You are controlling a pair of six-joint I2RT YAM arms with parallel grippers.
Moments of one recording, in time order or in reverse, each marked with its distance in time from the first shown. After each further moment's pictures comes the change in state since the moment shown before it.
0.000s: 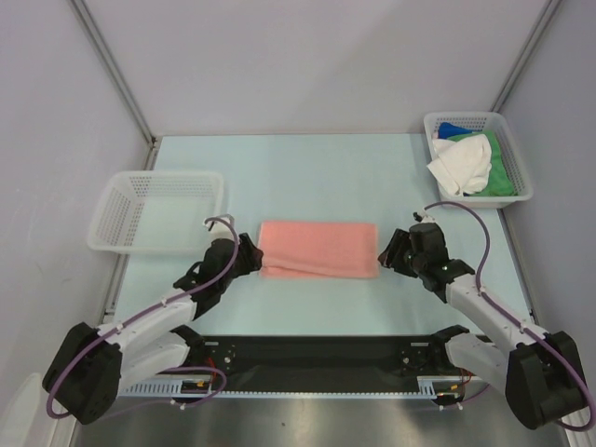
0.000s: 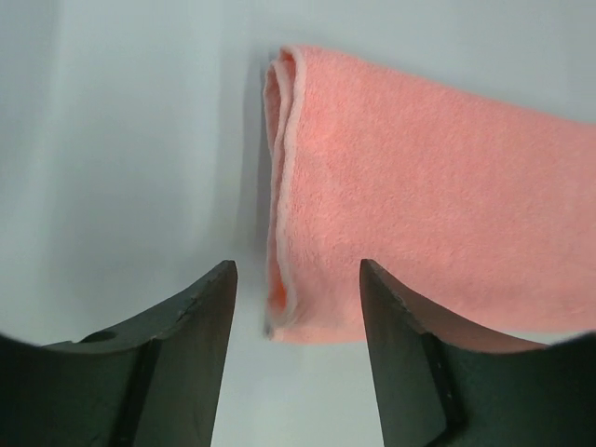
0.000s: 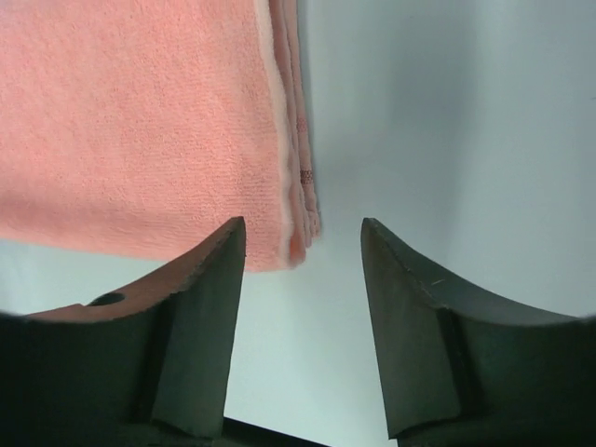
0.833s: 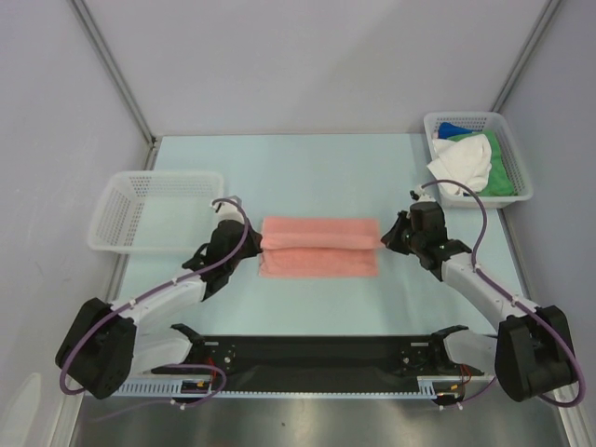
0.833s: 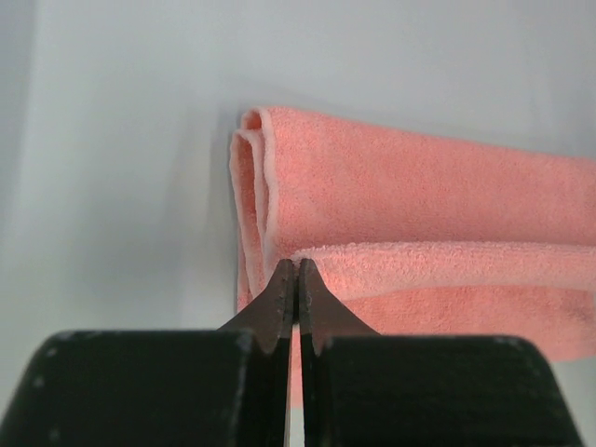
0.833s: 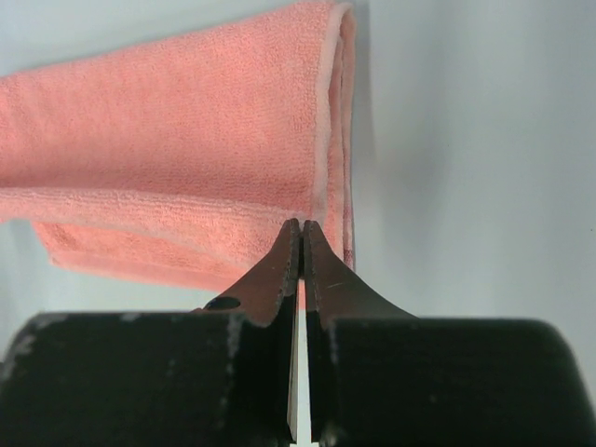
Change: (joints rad) left arm 0.027 0.156 0.159 0.055 0.017 0.040; right arm -0.057 0.151 0.161 0.066 -0.053 -0.082
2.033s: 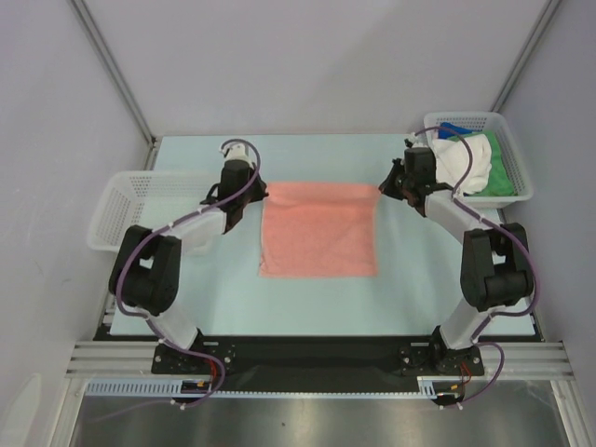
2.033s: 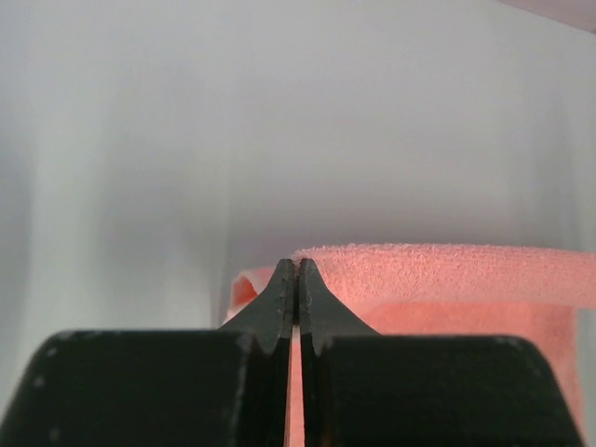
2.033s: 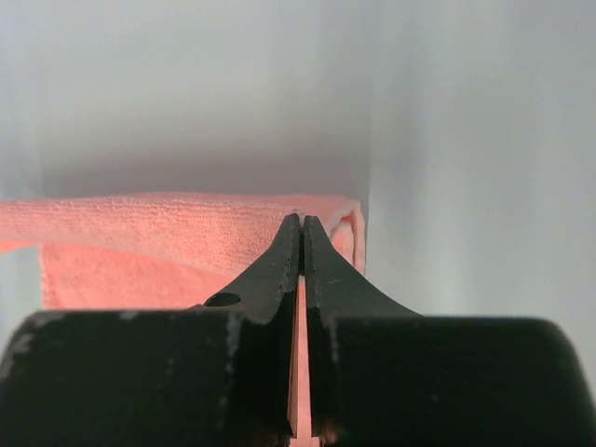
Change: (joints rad) left arm 0.203 0.546 0.564 0.027 0.140 0.110; right arm -0.103 0.554 0.536 0.092 -0.007 -0.100
